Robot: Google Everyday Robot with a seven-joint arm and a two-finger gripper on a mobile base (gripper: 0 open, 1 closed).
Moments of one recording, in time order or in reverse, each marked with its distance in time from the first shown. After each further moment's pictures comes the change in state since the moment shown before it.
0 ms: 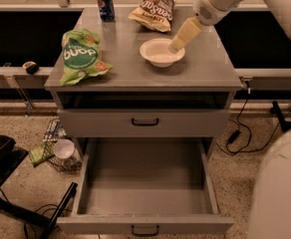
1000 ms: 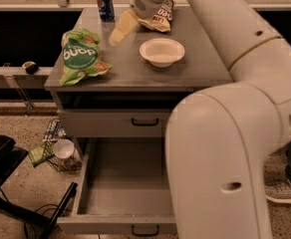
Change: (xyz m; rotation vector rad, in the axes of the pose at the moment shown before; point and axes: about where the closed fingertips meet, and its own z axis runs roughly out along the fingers) arm -0.131 0.072 0.074 -0.204 -0.041 0.008
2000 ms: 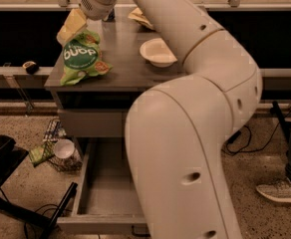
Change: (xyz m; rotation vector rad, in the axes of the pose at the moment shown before) arm -0.105 0.080 0.061 -0.080 -0.062 0.080
